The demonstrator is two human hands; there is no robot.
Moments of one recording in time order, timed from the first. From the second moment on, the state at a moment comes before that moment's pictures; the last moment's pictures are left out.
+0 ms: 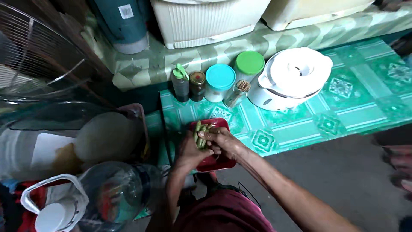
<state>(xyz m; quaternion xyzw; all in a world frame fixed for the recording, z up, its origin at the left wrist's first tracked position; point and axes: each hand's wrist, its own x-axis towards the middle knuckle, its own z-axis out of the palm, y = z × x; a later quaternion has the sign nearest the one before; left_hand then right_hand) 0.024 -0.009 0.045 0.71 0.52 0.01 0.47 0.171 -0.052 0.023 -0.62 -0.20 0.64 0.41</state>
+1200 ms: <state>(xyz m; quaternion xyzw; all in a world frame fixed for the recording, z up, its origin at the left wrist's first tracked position) -0.024 -0.037 0.001 0.88 0.36 0.08 0.30 0.164 0.012 0.000 -0.54 -0.61 0.58 -0.06</state>
